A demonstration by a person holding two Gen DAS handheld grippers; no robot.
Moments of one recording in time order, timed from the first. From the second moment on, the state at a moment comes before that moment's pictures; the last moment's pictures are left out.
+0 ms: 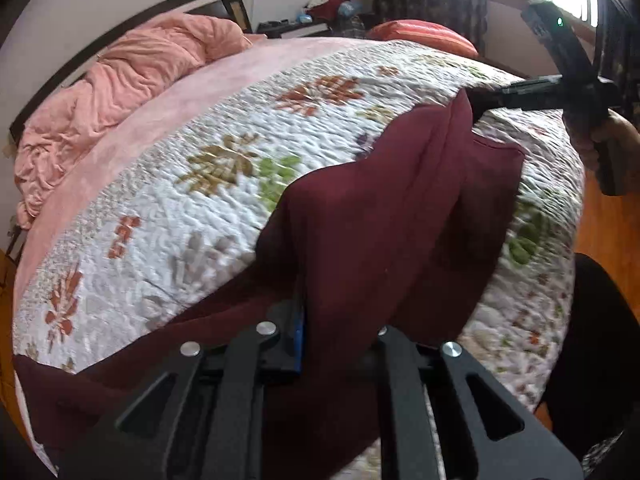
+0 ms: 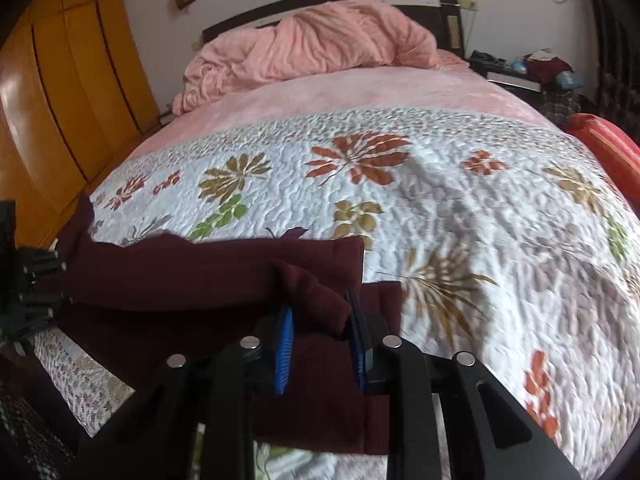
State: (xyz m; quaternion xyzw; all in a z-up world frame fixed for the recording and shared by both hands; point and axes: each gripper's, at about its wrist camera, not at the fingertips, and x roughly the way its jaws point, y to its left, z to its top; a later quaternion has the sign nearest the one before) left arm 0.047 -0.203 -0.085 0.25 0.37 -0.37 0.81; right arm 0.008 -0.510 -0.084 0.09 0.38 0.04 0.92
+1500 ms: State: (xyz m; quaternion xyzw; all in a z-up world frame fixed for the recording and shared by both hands) left arm 0.030 -0.211 -0.139 0.19 0.41 -0.38 0.81; right arm -0.039 -0.504 -0.142 0.39 0.47 -0.01 0.79
